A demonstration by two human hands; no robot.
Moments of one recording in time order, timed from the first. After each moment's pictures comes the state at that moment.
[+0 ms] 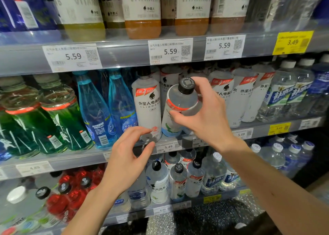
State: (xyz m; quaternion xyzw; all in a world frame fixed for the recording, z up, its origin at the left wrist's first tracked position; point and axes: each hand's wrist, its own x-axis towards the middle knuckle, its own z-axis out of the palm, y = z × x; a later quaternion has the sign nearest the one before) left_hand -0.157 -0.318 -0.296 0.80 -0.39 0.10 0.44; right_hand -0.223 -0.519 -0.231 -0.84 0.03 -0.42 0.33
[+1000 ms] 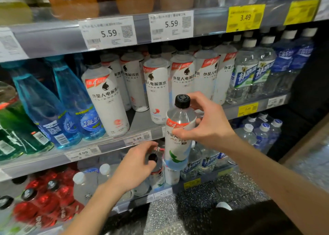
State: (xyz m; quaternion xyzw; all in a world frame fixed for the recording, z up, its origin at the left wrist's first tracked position) left_hand -0.179 -0.394 -0.360 0.84 -0.42 -0.12 0.31; right_hand -0.301 -0.581 -0.264 -0.84 0.08 -0.28 0.46
